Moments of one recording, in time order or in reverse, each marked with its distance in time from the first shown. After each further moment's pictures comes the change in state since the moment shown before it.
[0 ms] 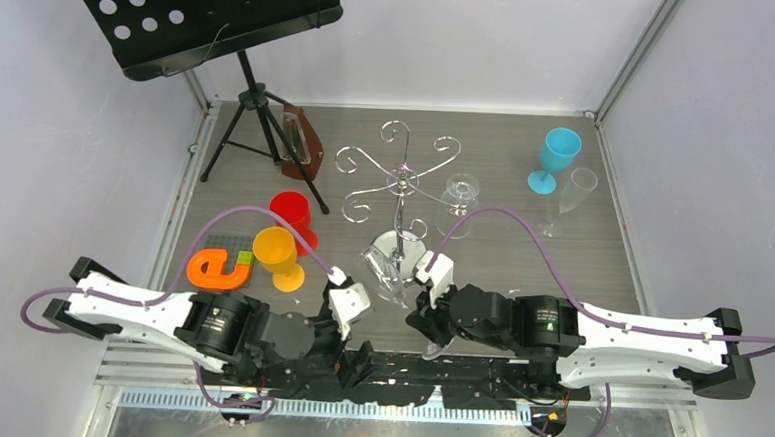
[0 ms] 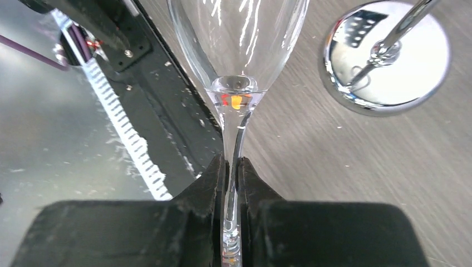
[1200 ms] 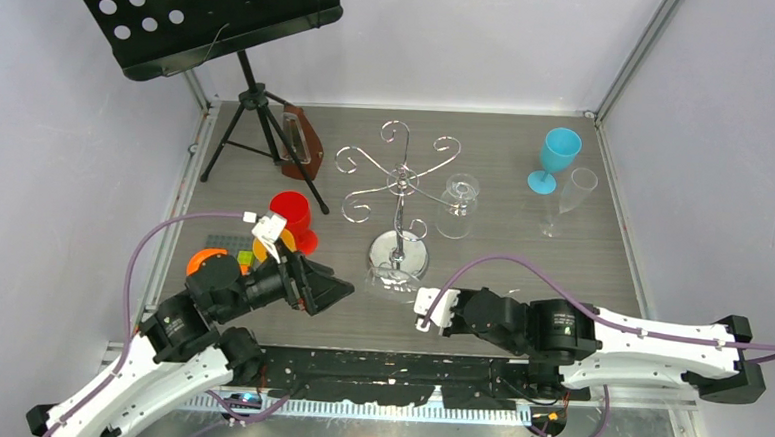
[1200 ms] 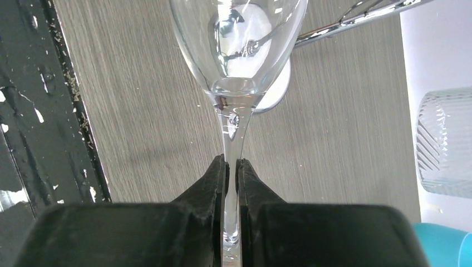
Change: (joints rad) left arm 0.919 -0.420 -0.243 0.160 0.659 -0.294; right arm 0.000 -0.101 -0.042 -0.135 0.173 -0.778
